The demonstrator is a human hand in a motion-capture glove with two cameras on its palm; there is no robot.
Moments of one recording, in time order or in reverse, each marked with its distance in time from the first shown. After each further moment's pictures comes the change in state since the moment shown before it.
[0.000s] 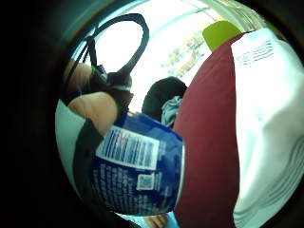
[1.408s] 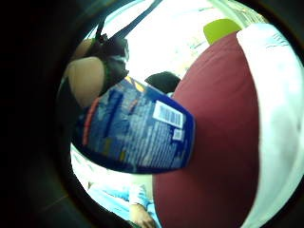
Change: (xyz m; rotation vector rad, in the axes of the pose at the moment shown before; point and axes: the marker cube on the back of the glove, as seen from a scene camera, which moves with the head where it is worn) arm 0.024 0.008 0.027 -0.013 0.130 -0.017
